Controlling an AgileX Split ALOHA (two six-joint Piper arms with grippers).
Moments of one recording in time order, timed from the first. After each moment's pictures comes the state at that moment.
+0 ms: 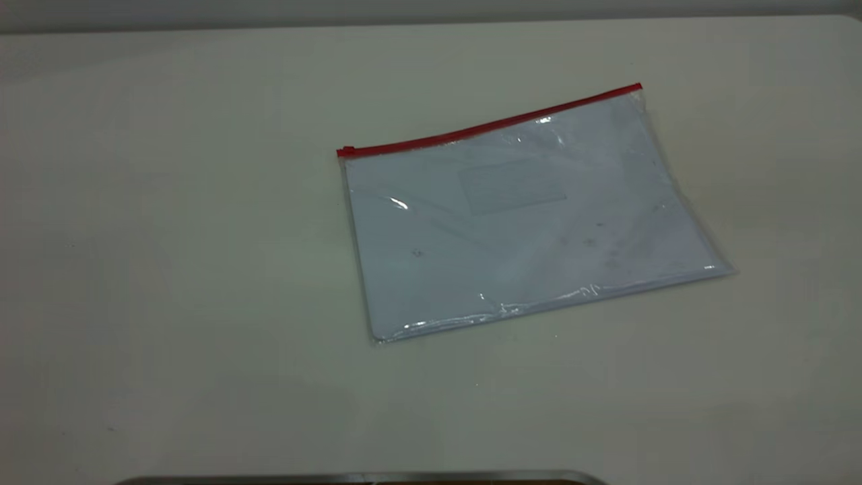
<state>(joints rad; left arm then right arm) -0.19 0.37 -0.72 0.04 1.17 -0.02 0.15 0.64 -0.85 0.54 1.23 -0.54</state>
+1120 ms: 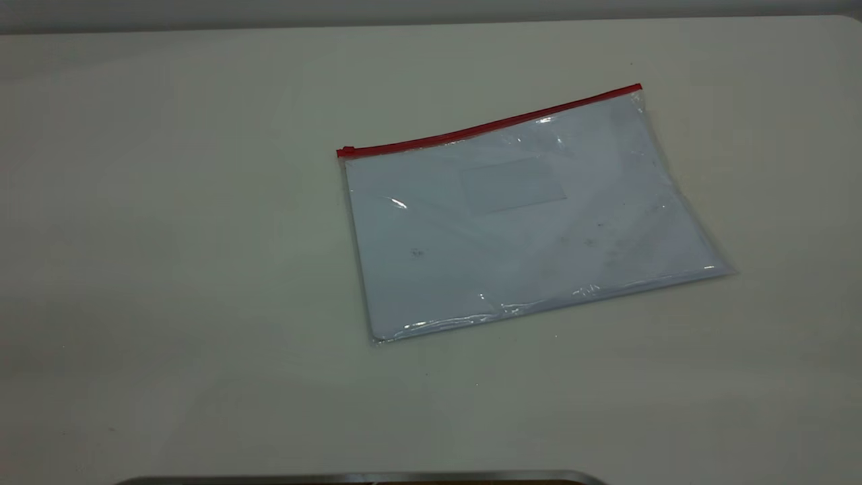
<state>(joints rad) -0.19 0.23 -0.49 -0.08 1.13 0.14 0.15 -0.02 -0.48 0.07 1.14 -0.18</state>
